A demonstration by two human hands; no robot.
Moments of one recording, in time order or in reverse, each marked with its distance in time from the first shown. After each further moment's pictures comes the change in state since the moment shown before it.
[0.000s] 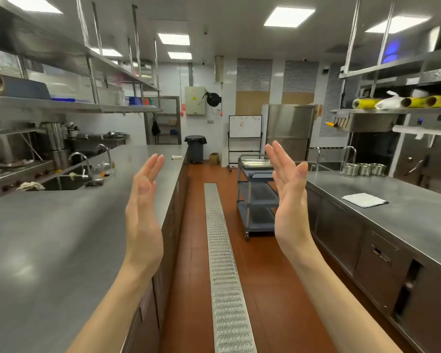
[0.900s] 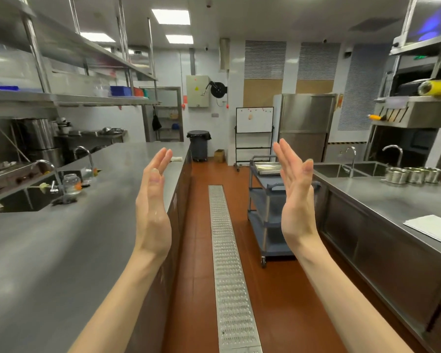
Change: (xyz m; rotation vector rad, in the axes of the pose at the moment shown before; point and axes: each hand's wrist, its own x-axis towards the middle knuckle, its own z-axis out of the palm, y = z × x) left_hand 0.339 -0.449 0.064 0.094 -0.006 -0.032; right_hand 0.360 0.420 0.094 -0.043 0.000 0.063
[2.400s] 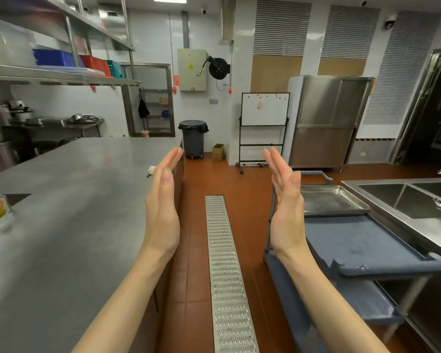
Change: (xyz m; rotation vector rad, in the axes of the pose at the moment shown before) left_hand 0.623 -0.776 0.164 -0.008 -0.049 -0.055; right_hand 0.663 0.692 0.248 -0.041 -0.005 0.043
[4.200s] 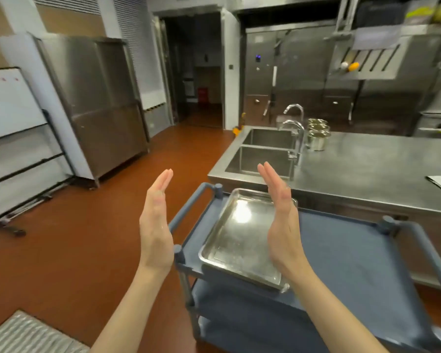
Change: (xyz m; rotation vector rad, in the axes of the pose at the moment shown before) left_hand 0.538 -0.724 0.497 -0.646 -0.835 -0.225; right_hand 0.578 0.586 -0.064 -0.629 0.875 0.152
